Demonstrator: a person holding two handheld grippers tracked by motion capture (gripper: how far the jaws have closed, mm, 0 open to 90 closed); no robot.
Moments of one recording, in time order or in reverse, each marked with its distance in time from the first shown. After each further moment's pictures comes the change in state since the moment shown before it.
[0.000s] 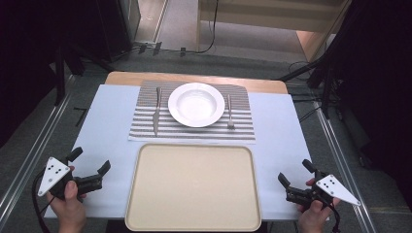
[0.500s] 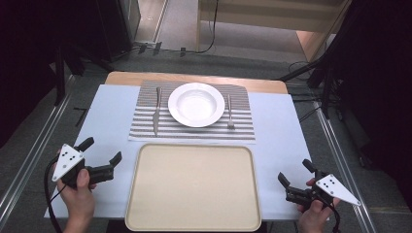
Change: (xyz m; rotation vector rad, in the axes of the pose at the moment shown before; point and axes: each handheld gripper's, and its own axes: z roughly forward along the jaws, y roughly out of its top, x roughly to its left) left arm -0.018 0.031 0.028 0.041 -0.026 0.007; right arm 0.003 0.004 -0.001 0.006 -0.010 -0.006
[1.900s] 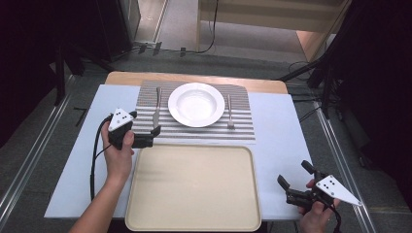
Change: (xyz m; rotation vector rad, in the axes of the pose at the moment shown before) left arm -0.031 0.047 0.116 0.131 -0.136 0.014; right arm 0.003 0.001 -0.003 0.023 0.034 0.004
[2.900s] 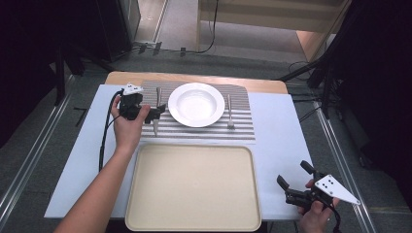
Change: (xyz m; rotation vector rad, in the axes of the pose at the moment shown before) left arm 0.041 0.037 0.069 0.170 0.046 -0.101; right arm -0.002 -0.003 0.002 0.016 0.005 0.001
